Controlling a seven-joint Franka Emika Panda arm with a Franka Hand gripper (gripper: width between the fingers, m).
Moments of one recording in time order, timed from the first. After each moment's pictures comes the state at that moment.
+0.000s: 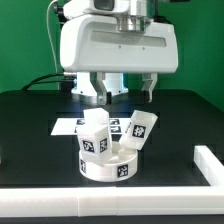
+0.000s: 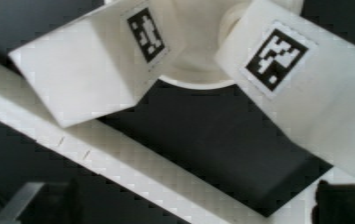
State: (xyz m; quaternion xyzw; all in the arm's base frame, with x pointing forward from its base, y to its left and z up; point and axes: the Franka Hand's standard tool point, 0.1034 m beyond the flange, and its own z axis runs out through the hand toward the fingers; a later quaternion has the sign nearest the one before) arm 0.573 -0.002 0.122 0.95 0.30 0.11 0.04
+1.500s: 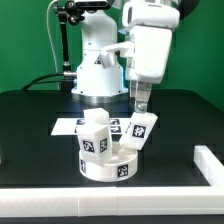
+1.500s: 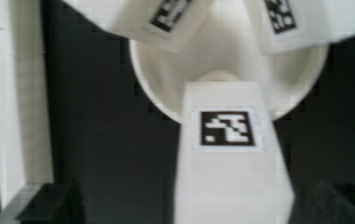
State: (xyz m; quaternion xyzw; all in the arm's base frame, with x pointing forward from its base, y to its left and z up) arm 0.544 0.033 0.101 0.72 0.68 0.02 0.10
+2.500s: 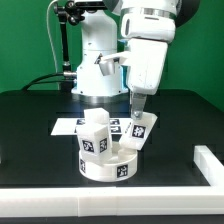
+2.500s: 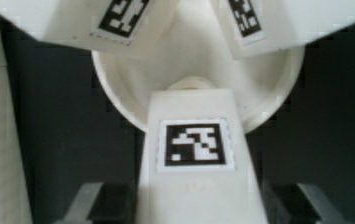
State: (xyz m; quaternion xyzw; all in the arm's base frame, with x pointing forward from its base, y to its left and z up) arm 0.539 0.027 0.089 0.73 0.67 0.01 0.10
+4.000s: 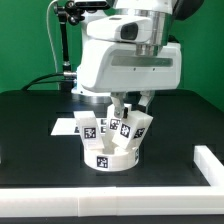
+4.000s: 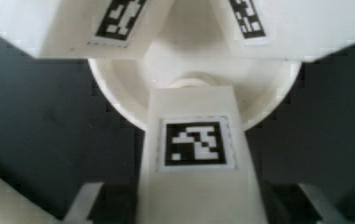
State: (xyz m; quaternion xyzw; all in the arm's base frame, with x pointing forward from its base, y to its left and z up) arm 0.536 0.020 0.089 0.96 0.28 0.01 0.06
